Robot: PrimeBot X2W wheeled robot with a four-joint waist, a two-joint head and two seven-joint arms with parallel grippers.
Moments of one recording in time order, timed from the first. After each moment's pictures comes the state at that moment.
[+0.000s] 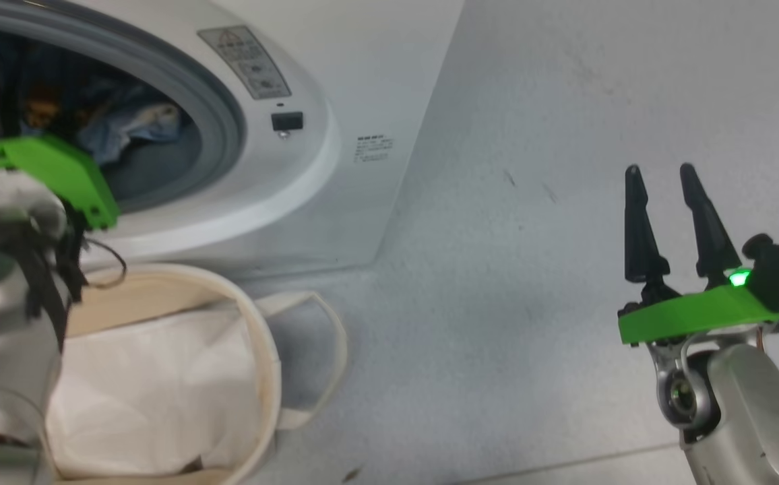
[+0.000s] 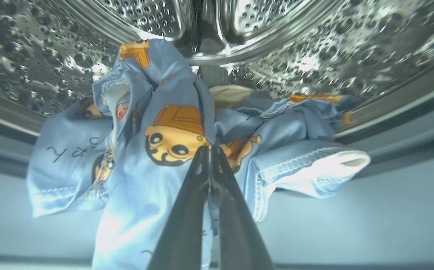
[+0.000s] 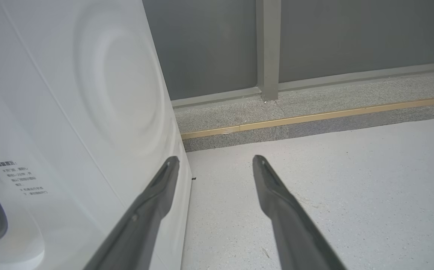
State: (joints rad) left arm -1.16 0.26 -0.30 1.30 -0.45 -0.05 -0.07; right arm -0.34 -0.20 0.17 0.13 0.43 0.13 -0.25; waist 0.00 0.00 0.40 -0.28
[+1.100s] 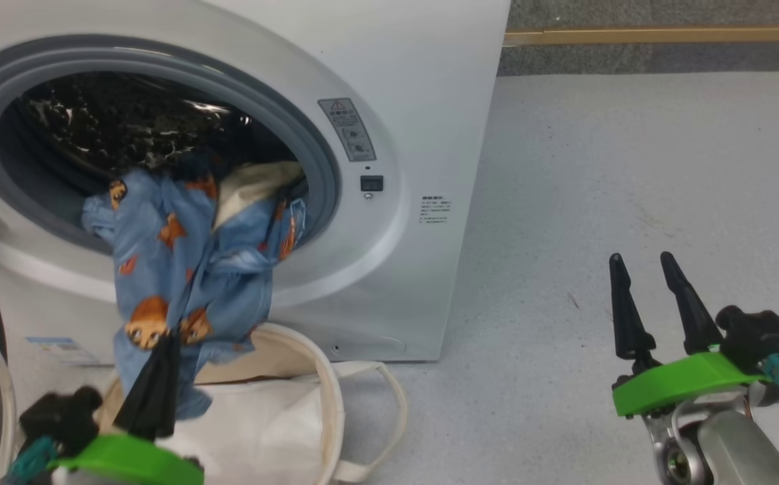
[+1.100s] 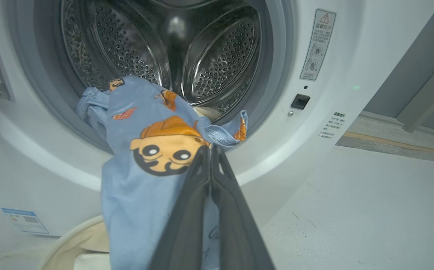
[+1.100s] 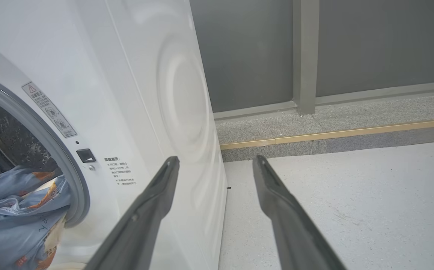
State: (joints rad) left arm -0.11 0.32 -0.22 0.13 -0.55 0.00 -0.16; right arm -0.20 -0.21 0.20 0.19 0.43 0.13 -0.25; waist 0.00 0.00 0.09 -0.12
